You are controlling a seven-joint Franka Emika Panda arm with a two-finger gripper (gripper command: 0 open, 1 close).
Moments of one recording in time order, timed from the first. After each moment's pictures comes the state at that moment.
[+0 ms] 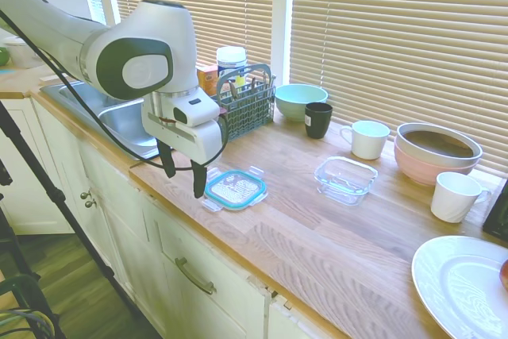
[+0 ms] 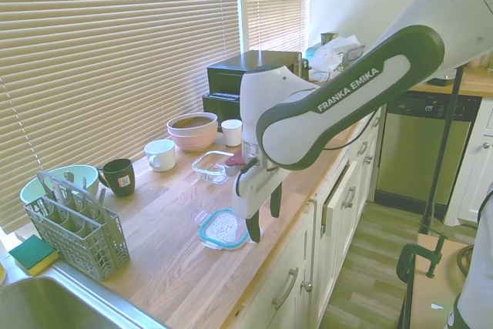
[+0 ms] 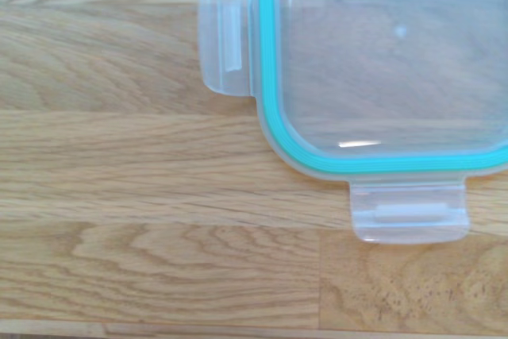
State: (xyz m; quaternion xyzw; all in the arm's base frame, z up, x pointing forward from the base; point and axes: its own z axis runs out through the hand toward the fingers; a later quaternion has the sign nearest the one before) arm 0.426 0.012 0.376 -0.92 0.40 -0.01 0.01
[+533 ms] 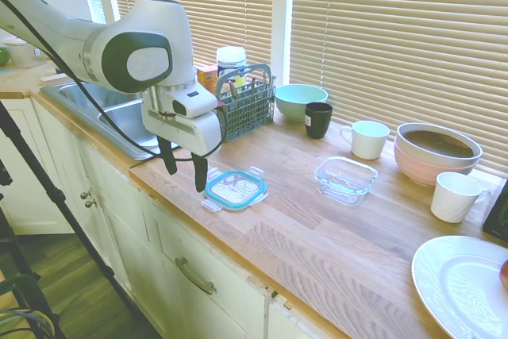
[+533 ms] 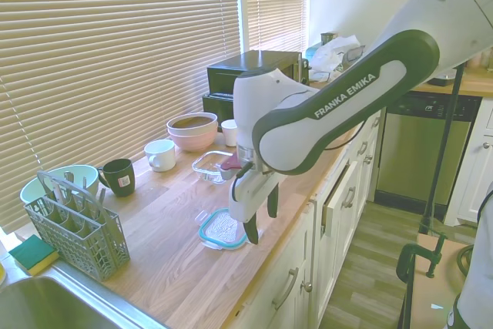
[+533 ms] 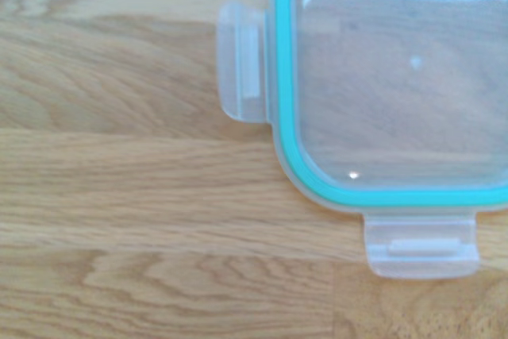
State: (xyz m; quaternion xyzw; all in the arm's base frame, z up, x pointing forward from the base) arm 0.442 0.035 0.383 -0.92 0.39 -0.03 -0.01
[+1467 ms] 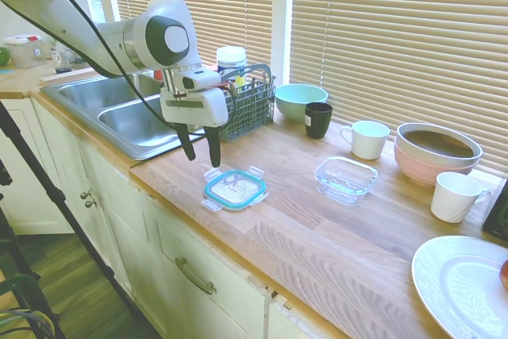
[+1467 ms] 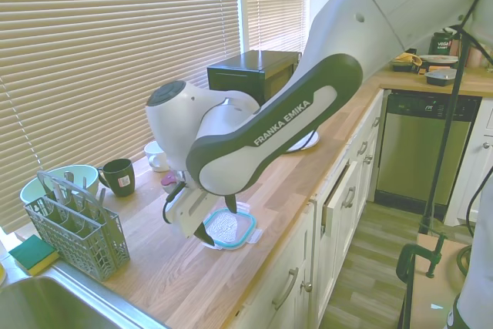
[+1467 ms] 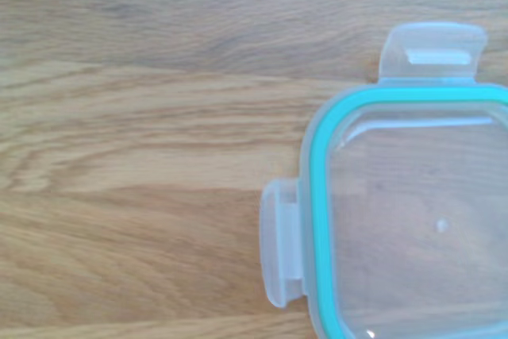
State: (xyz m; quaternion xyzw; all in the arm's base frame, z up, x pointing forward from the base) arm 0.530 0.108 0.367 -0.90 0.40 -0.06 -0.13
